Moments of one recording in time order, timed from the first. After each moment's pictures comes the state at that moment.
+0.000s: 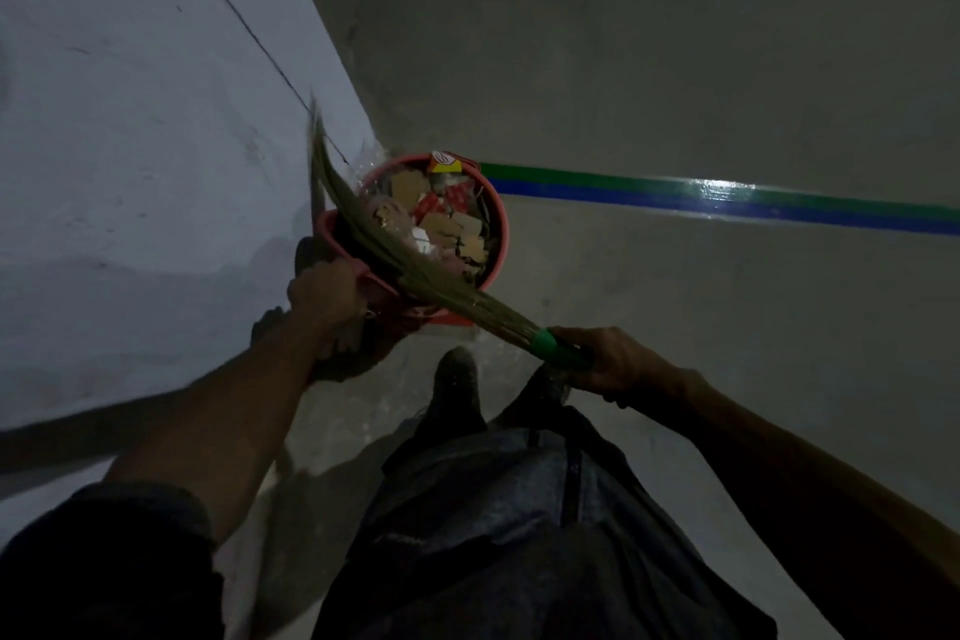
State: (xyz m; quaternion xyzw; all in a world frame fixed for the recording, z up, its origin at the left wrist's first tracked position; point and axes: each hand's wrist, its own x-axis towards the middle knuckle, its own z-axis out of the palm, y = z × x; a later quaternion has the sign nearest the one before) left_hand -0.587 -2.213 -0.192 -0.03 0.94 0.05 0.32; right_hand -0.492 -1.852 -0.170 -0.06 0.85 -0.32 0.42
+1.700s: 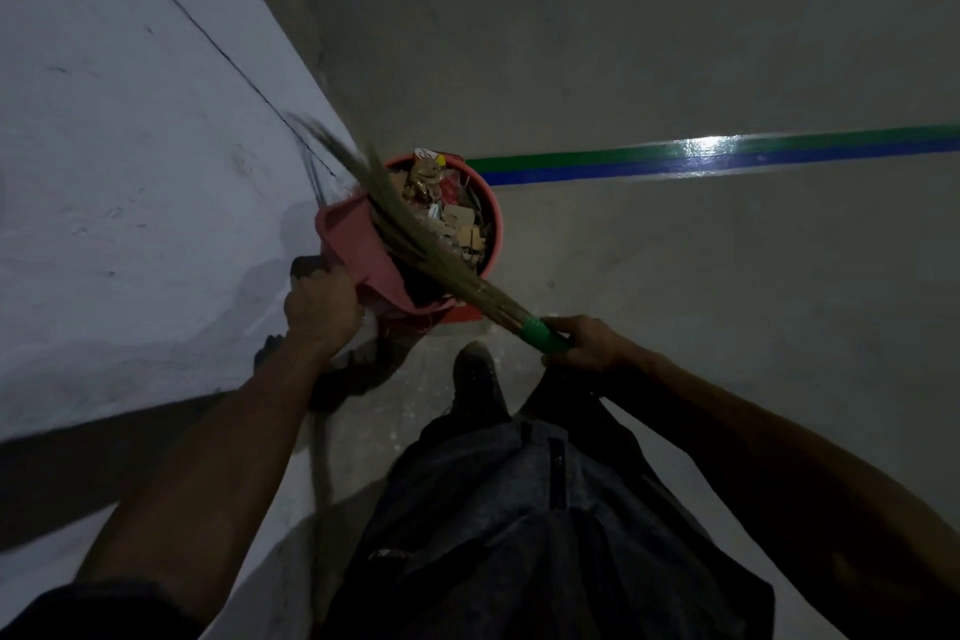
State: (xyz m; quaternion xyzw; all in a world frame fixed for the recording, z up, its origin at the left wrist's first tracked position) left_hand -0.546 -2.220 -0.179 0.03 0.97 0.02 0.24; right_hand -0.444 -1.899 -0.191 0.06 0.84 -0.33 0.42
